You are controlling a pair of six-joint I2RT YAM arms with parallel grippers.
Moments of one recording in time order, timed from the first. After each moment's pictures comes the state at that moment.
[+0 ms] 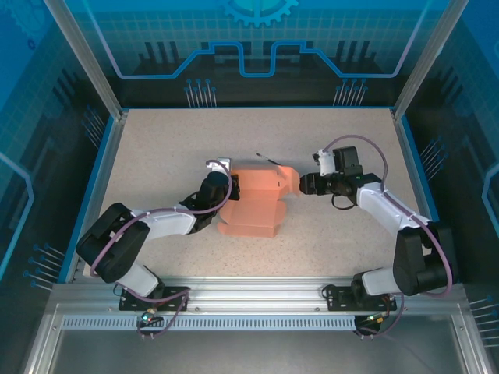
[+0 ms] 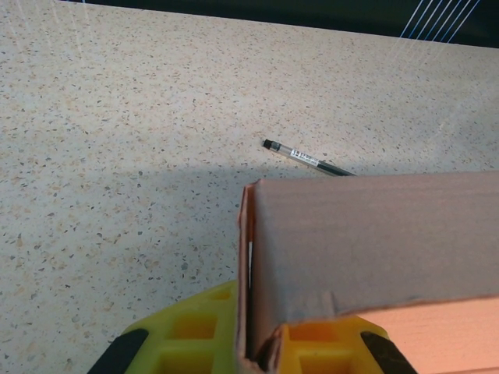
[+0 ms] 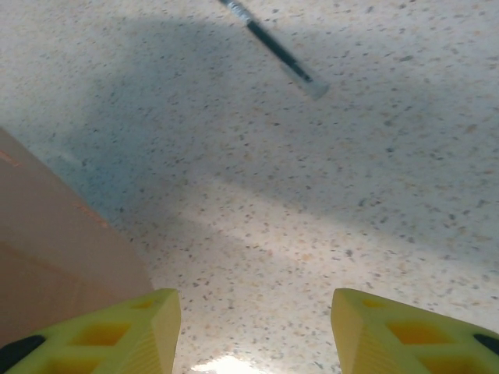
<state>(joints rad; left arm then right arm) -0.60 1.55 0.65 0.44 -0.30 -0.40 0.21 1.40 0.87 -0.37 -0.39 0.13</state>
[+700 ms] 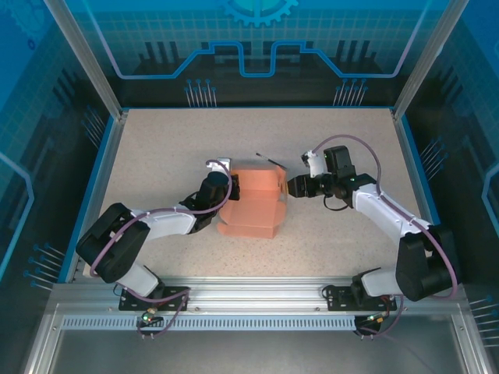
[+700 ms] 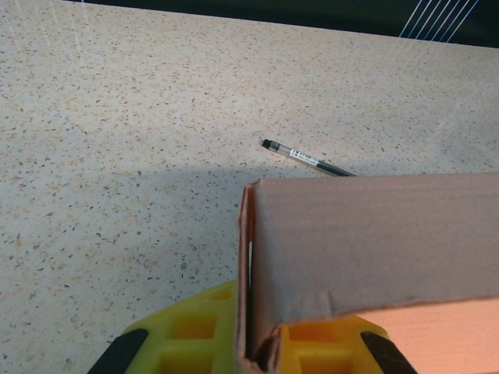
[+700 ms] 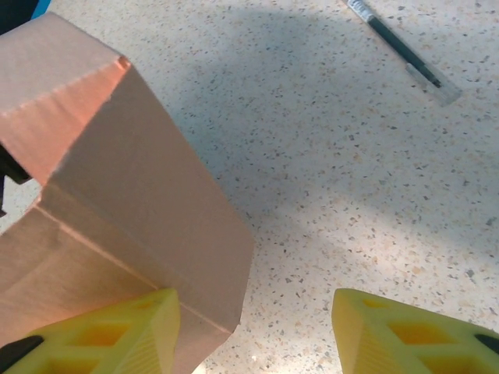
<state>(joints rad) -0.60 1.55 0.65 0.44 -0.30 -0.40 0.29 1.37 0.88 -0.37 -0.50 0.15</state>
